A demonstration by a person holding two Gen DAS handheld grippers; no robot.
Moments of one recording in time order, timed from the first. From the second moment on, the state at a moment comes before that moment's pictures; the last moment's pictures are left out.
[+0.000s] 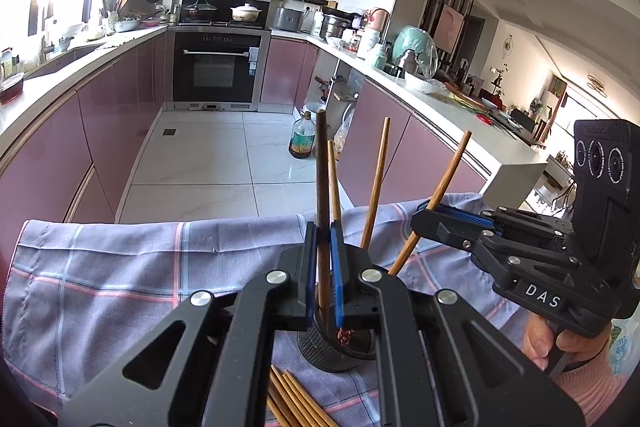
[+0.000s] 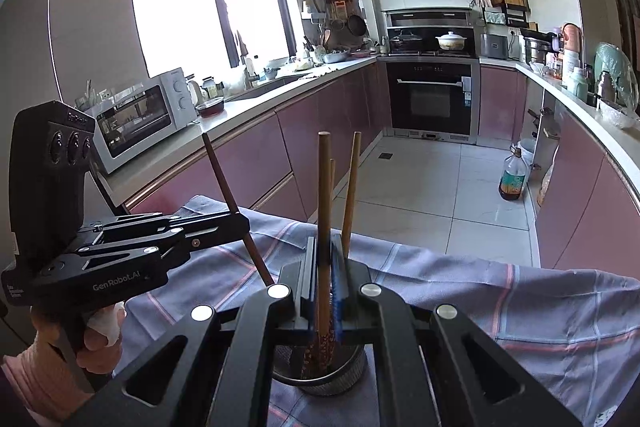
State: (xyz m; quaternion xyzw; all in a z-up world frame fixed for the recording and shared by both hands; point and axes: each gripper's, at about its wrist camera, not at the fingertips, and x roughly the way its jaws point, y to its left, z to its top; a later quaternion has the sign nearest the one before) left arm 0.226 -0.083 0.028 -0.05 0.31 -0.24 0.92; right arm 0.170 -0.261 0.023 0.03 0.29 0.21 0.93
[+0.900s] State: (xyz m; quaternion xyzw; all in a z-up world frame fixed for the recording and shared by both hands) left arm 0.256 -0.089 0.020 -0.05 0.34 -0.25 0.90; right arm 0.184 -0.275 0.013 0.06 0.31 0.19 0.93
